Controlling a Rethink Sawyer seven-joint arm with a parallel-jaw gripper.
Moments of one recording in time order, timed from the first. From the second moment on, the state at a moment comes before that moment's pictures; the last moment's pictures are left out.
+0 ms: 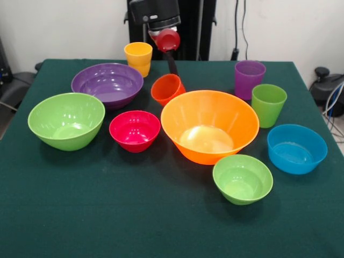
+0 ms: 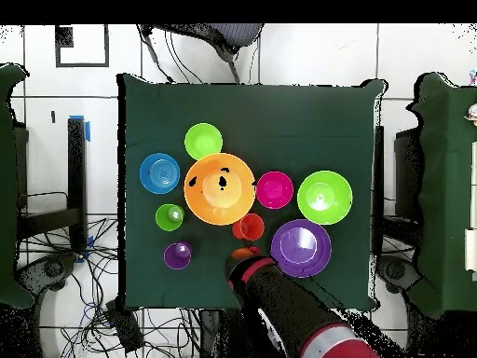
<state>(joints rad) -0.46 -0.81 0.54 2.27 -2.17 0.13 2.11</state>
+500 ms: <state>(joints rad) -0.51 -0.85 0.60 2.27 -2.17 0.13 2.11</state>
